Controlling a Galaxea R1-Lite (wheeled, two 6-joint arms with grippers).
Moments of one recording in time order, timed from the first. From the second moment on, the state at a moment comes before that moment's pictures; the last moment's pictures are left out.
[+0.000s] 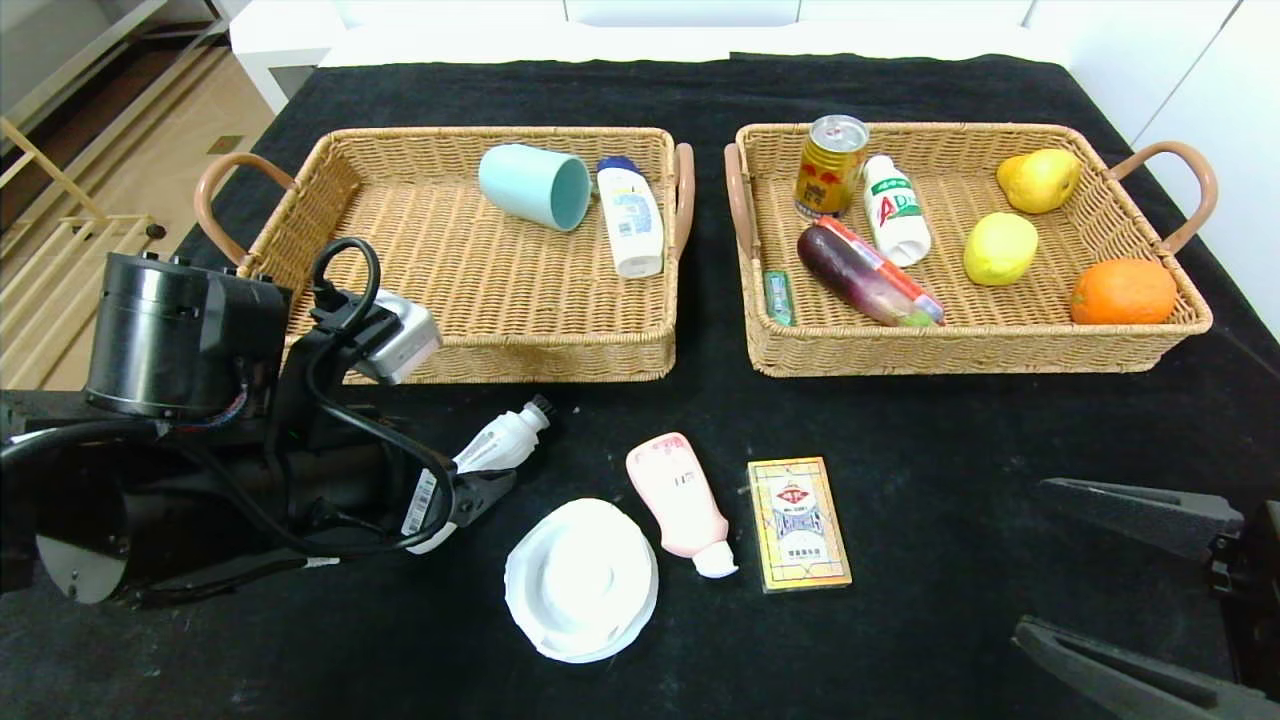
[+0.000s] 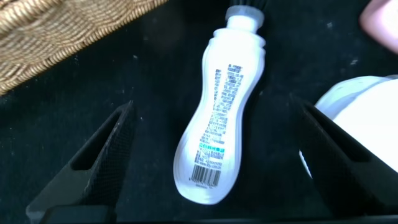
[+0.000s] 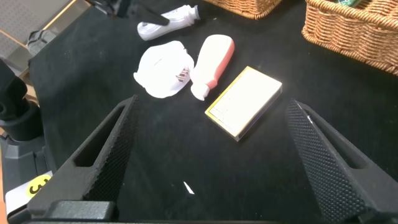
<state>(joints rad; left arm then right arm) -0.43 1.46 -0.90 -0.04 0.17 0.16 0.51 1.07 -0.41 -0.60 0.43 0.00</state>
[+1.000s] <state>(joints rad) -0.43 1.55 -0.89 -0.08 0.20 0.16 0.50 1.06 -0.41 -0.60 0.43 0.00</state>
